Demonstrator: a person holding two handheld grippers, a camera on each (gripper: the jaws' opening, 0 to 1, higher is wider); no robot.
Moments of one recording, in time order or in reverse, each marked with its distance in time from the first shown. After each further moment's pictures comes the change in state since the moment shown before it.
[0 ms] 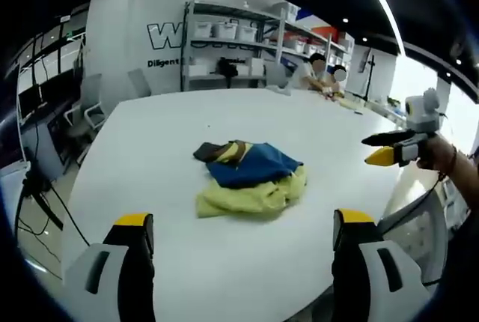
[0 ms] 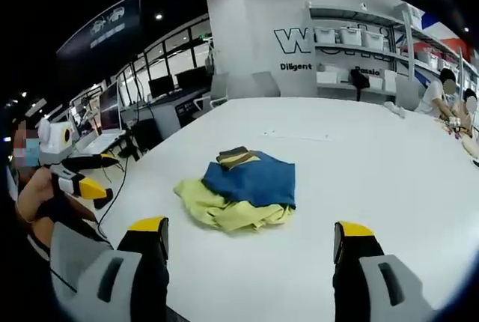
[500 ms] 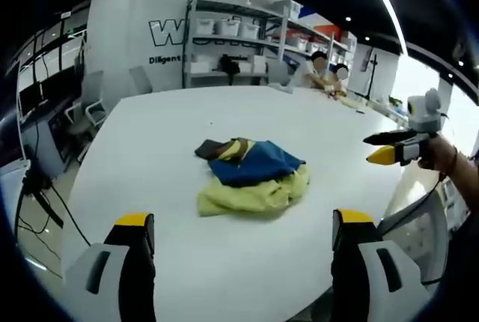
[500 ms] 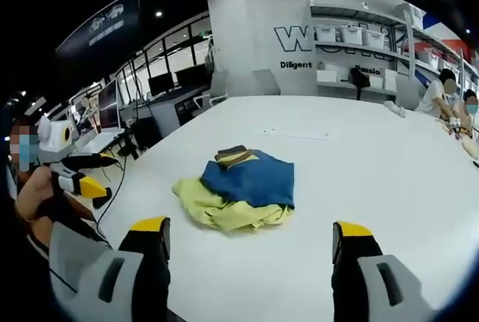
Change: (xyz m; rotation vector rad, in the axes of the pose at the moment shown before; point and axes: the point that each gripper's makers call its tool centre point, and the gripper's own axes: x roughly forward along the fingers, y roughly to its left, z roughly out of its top) left arm 0.003 0.002 0.000 0.000 0.011 0.004; right arm 0.000 0.000 0.003 0.008 -0.012 0.003
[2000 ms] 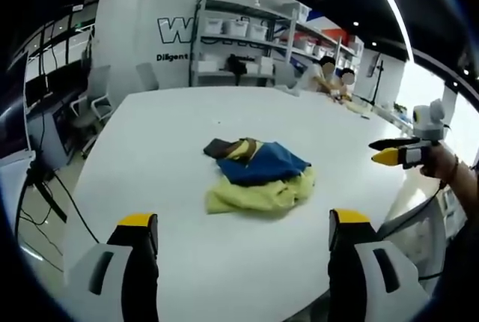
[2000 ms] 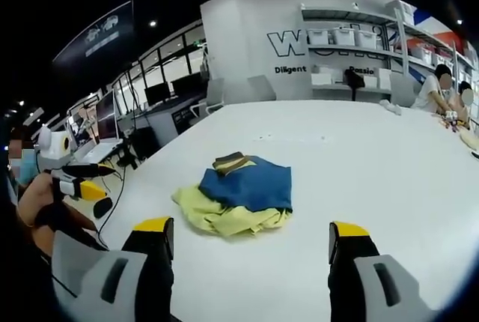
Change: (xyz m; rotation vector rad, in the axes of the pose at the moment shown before) left arm -0.008 0.015 -0.001 -0.042 0.001 0.025; right arm -0.003 -0.003 0.003 0.039 -0.035 -0.007
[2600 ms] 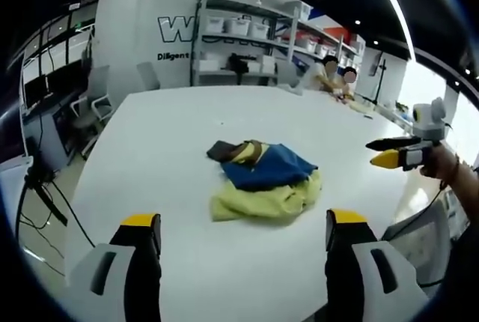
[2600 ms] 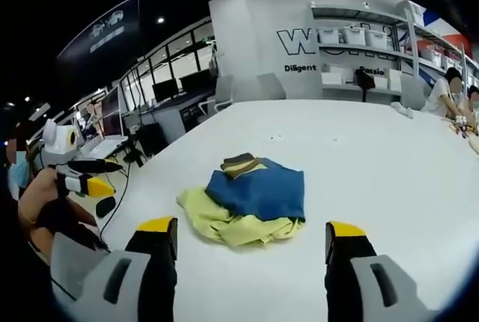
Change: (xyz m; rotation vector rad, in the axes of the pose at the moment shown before) left arm 0.018 0.011 0.010 0.006 0.009 0.007; right arm 0.030 0.011 0.012 -0.024 0.008 0.054
